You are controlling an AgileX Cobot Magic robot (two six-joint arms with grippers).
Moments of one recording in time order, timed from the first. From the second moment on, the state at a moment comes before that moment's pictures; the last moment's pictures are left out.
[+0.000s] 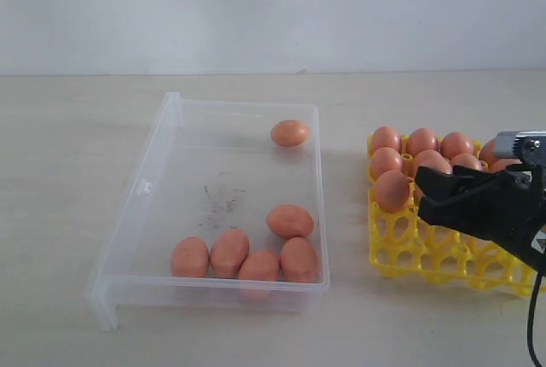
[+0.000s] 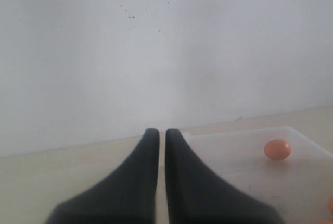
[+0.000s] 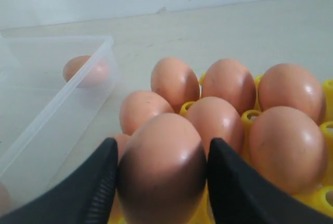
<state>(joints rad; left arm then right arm) -0.17 0.00 0.00 0.25 0.00 -0.17 -0.02 1.83 -0.28 -0.28 -1.18 0.29</state>
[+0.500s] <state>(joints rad) -0.17 0.00 0.00 0.25 0.00 -0.17 -0.02 1.83 -0.28 -0.23 -1.10 0.24</state>
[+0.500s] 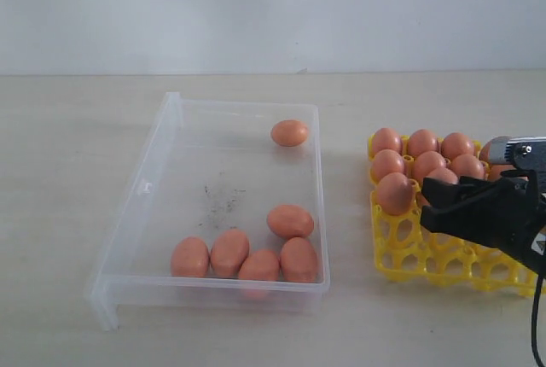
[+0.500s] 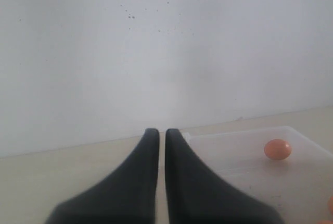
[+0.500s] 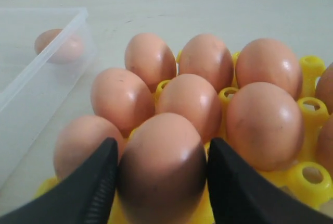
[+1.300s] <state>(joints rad) -0.17 0.00 0.00 0.25 0.00 -0.17 -0.02 1.88 -0.31 -0.23 -1.10 0.25</state>
